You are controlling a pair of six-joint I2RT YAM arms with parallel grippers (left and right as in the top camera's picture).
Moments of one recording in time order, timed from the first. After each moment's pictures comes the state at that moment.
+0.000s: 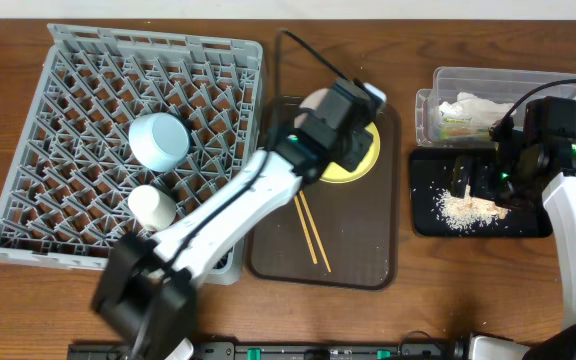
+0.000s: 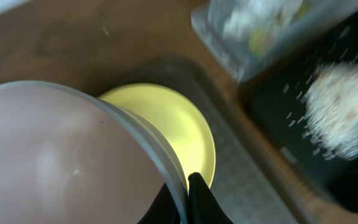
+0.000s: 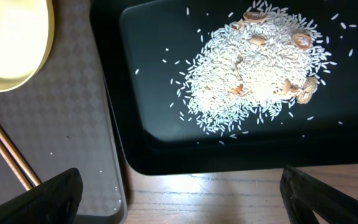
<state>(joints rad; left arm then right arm) -0.69 1.76 1.44 -0.49 0.03 -0.07 -0.16 1.44 1.20 -1.13 -0.16 0.07</state>
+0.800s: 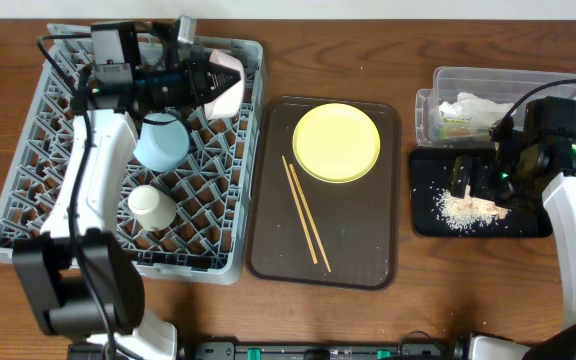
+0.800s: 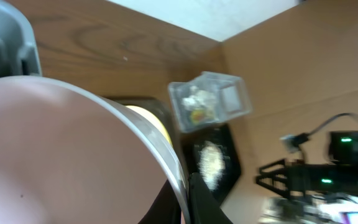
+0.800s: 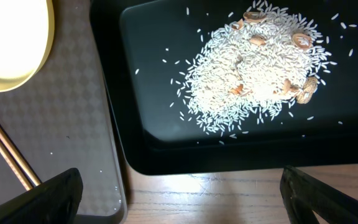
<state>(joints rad) 0.09 1.77 1.44 -0.48 1.08 -0.31 -0.16 1.44 1.20 -1.13 -0.16 0.07</state>
